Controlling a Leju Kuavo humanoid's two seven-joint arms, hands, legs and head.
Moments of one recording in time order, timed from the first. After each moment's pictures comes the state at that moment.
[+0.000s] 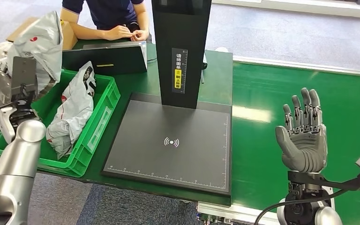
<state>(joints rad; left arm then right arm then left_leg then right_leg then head) -0.57 0.29 -0.11 -0.79 -0.67 0.55 -0.21 -0.04 -0.13 0.04 -1.84 -0.30 -0.21 -0.43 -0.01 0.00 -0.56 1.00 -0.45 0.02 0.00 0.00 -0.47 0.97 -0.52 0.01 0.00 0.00</state>
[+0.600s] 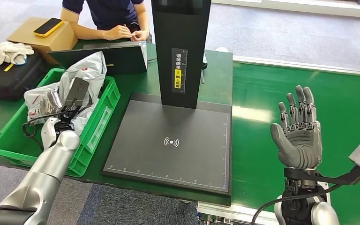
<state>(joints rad) -0.60 0.17 -0.20 -0.51 -0.82 0.51 -0.13 -0.07 -0.14 0.06 -1.81 -0.30 -0.21 -0.43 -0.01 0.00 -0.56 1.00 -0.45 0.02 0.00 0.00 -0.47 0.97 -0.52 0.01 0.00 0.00</state>
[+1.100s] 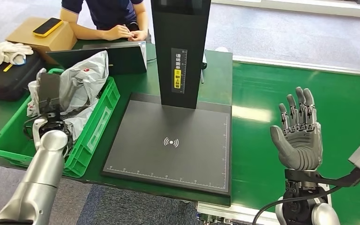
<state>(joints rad) -0.48 0.15 -0.11 -0.82 -0.37 0.45 -0.36 -0.05 -0.15 0.06 -1.81 -0.30 -0.21 -0.45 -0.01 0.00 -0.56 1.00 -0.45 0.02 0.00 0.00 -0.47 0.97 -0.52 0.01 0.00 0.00</state>
